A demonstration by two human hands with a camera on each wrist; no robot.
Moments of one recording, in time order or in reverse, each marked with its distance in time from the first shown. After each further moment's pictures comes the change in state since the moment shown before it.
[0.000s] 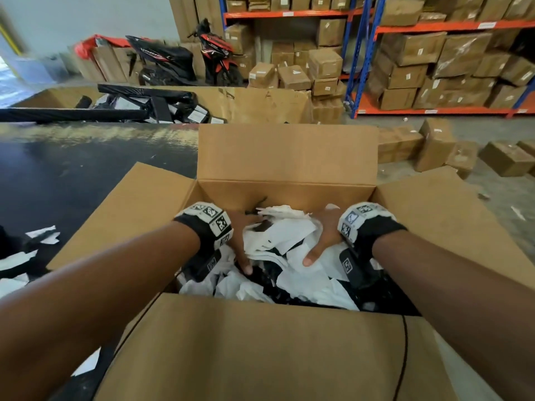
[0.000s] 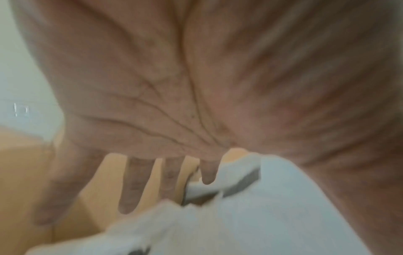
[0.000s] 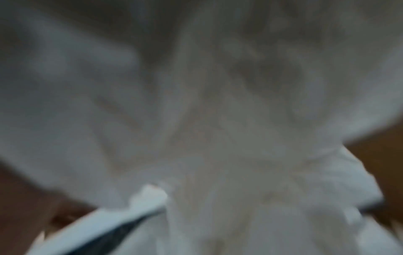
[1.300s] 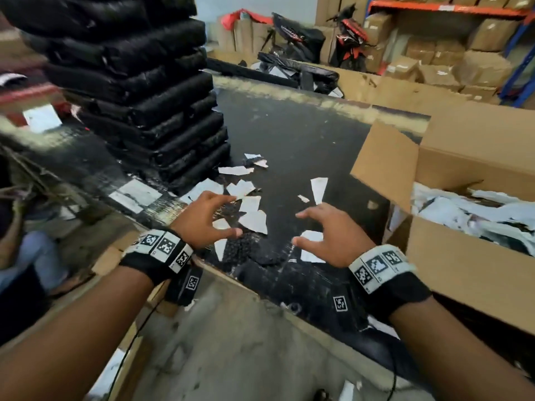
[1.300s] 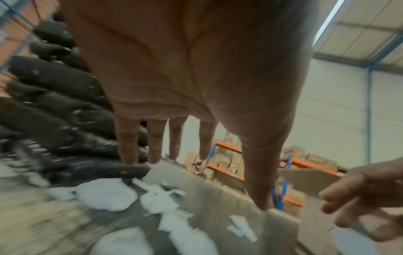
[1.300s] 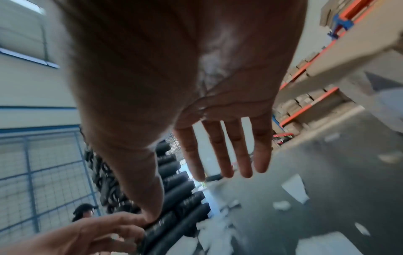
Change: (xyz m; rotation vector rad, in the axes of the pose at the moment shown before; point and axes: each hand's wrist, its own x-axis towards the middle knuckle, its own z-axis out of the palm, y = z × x) left_hand -0.415 -0.339 0.288 -0.535 0.735 -0.371; right_hand -0.058 -0.474 0.197 0.143 0.436 -0.536
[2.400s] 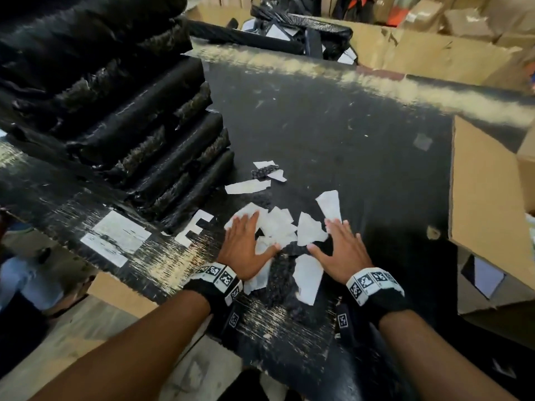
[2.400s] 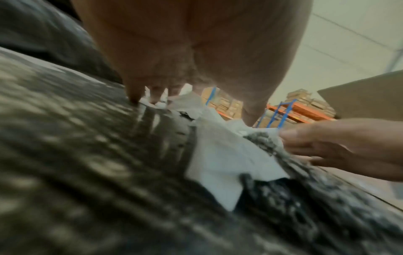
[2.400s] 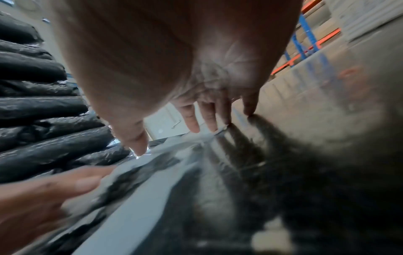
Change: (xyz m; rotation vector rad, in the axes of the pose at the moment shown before) left_hand 0.181 -0.092 0.109 -0.009 -0.119 -0.089; right_hand 0.194 0.082 0.120 -0.025 -0.056 0.409
